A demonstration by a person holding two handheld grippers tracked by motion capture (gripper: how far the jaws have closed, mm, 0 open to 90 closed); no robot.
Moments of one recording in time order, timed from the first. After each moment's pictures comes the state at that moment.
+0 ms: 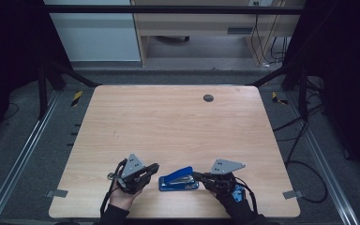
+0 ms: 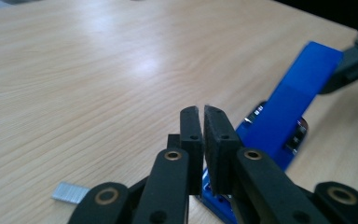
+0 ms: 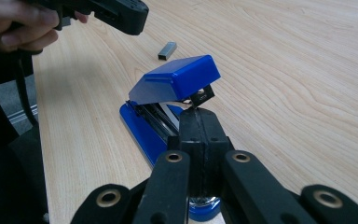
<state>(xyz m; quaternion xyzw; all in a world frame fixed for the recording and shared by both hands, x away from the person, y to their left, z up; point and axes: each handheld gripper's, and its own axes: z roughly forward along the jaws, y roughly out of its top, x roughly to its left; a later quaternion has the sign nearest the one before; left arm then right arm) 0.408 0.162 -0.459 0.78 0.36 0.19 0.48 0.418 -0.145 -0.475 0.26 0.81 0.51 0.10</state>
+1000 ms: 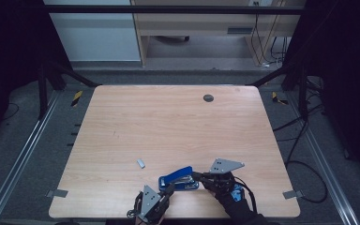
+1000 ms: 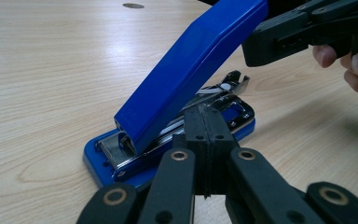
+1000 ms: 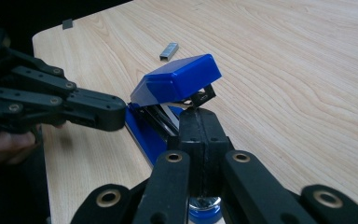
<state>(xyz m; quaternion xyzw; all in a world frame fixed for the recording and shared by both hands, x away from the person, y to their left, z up) 0.346 0.102 -0.519 0.71 0.40 0.22 0.53 0.420 -0.143 -0.476 0.26 0.81 0.51 0.09</state>
